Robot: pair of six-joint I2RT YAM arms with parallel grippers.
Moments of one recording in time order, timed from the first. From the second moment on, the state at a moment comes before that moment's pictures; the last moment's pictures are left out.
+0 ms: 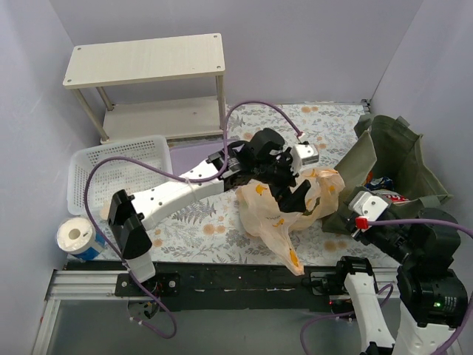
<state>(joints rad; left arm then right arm) -1.02 1.71 1.70 -0.55 0.51 0.00 -0.04 0.46 1.31 -1.22 -0.72 -0.68</state>
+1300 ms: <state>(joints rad) -0.85 1.63 1.57 -0.47 0.45 -0.06 -0.14 1.19 1.84 -0.75 -0.54 -0.31</state>
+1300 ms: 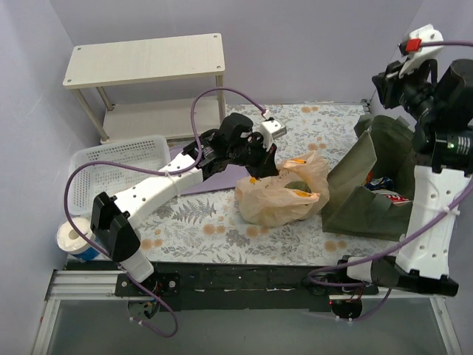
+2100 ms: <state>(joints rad) -0.74 1.67 1.56 -0.45 0.61 -0.14 0.57 1.08 1.40 -0.76 -0.10 -0.43</state>
